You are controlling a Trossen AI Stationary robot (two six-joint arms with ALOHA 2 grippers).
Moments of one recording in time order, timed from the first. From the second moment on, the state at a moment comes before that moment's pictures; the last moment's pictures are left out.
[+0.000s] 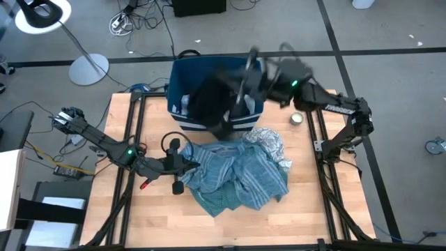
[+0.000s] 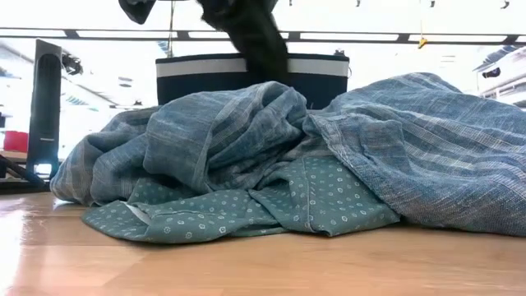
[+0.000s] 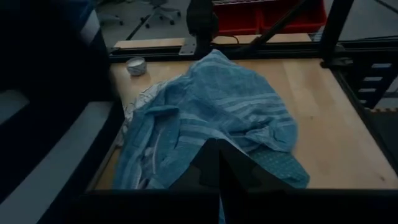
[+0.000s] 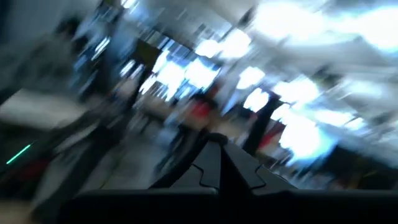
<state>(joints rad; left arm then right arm) -0.50 1.11 0.81 -0.14 -0.62 -0.21 -0.08 1.58 1.90 -0.06 0.17 -0.49</state>
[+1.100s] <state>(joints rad) -0.50 1.12 0.81 -0.24 -0.63 -0.25 -0.43 1.79 1.91 -0.87 -0.08 -0.02</state>
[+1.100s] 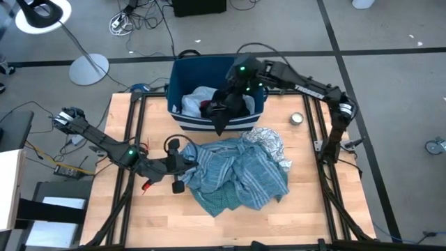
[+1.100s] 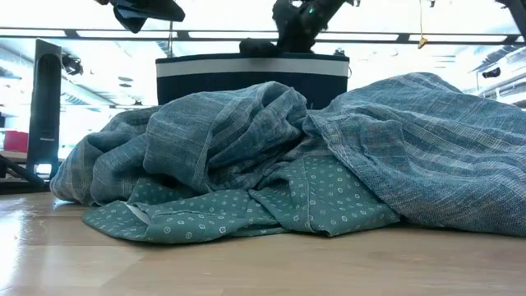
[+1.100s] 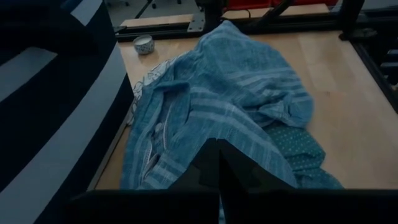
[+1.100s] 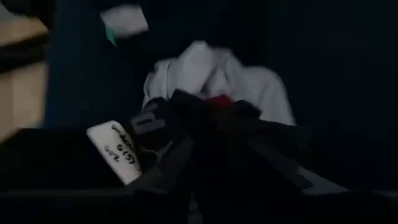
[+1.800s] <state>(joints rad) -0.50 1.12 0.81 -0.23 -0.64 -0.26 -0.37 1.61 1.91 -0.90 -0.10 0.06</state>
